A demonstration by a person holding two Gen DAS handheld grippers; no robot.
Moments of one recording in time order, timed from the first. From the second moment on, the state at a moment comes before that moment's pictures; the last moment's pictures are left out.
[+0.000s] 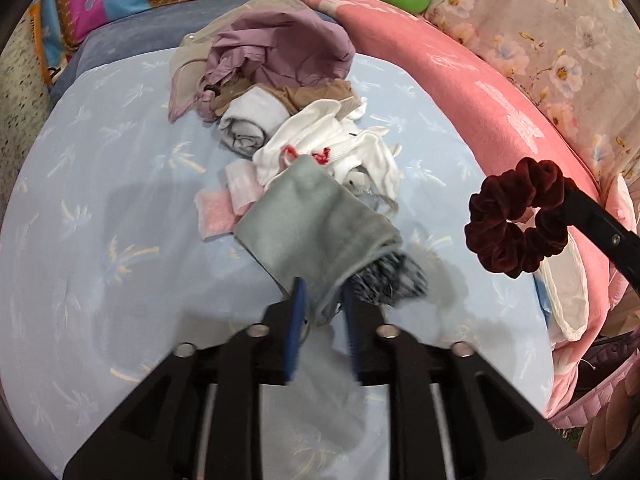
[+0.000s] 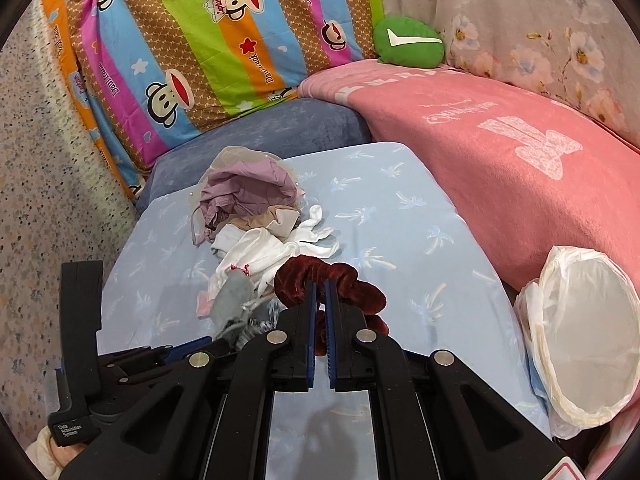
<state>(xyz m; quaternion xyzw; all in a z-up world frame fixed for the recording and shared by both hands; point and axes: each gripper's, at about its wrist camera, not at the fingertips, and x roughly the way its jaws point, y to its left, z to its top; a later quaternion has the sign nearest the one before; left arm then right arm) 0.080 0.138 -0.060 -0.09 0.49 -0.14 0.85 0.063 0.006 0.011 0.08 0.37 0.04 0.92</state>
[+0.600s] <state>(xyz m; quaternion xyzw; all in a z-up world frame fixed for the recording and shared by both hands) 0.080 0.115 -0.081 -0.03 0.50 -0.14 0.86 0.061 0.003 0.004 0.08 0.38 0.04 0.92</state>
